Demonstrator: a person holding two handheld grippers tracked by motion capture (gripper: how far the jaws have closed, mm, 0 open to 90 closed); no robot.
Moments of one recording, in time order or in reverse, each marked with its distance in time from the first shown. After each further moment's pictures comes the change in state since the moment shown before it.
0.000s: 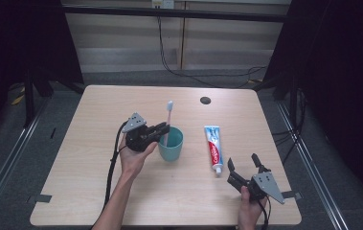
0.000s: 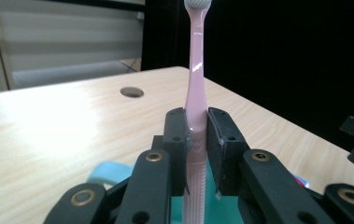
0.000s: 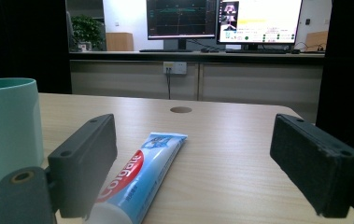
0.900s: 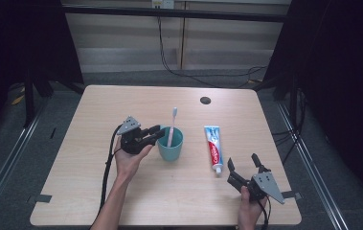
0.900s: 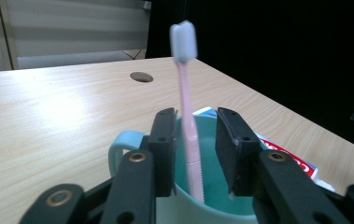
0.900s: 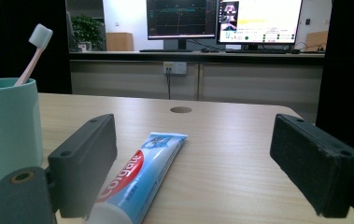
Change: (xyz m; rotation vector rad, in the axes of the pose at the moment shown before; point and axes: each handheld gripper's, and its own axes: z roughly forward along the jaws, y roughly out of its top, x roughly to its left) left arm 0.012 -0.011 -0.013 0.003 0.013 -0.036; right arm 0.000 0.000 0.000 0.000 0.000 0.000
